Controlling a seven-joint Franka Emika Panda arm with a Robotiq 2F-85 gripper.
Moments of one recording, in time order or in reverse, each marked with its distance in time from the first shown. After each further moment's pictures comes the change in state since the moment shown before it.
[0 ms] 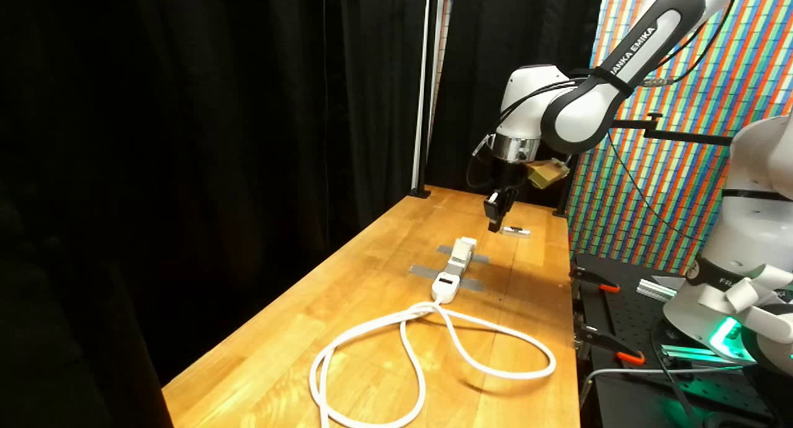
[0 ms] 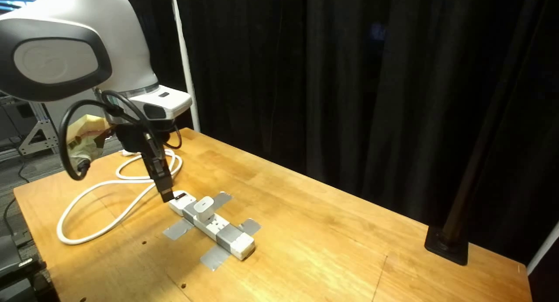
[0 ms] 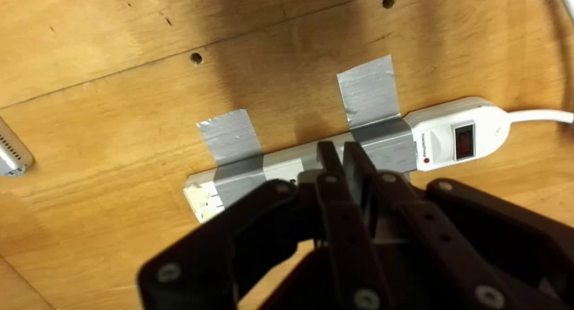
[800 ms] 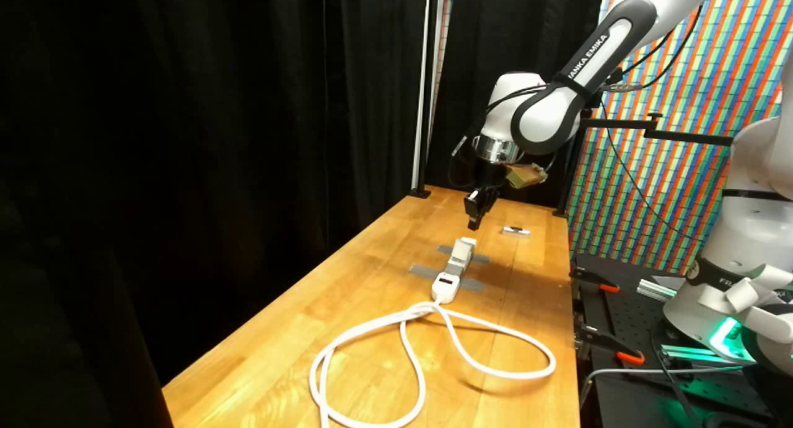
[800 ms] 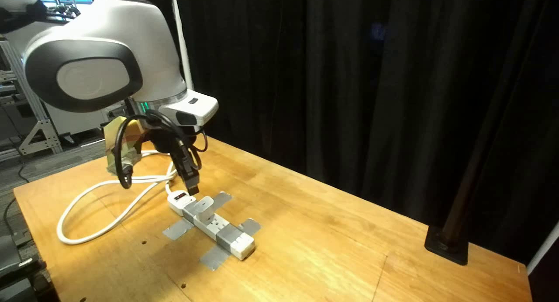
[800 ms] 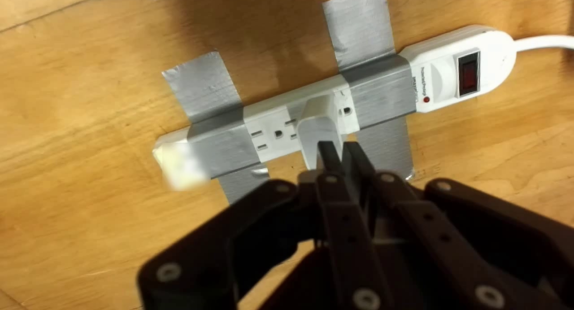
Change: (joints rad) arm -0.010 0.137 -0.012 0.107 0.179 0.087 -0.150
